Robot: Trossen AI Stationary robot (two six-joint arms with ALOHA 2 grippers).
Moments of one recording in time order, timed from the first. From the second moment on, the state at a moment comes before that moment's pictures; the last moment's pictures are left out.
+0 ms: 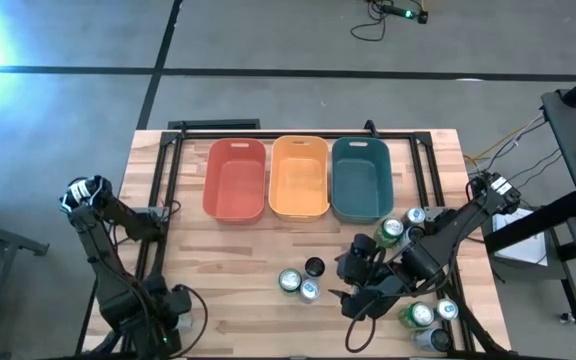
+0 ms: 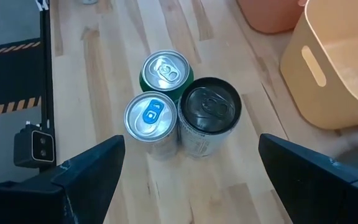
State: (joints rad) left arm -1.07 1.56 1.31 -1.19 0.04 -1.52; right arm 0.64 1.64 1.48 -0.88 0.49 0.77
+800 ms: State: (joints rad) left arm -1.00 1.51 1.41 -1.28 0.00 -1.53; right arm 0.64 1.64 1.49 -0.88 0.46 0.79
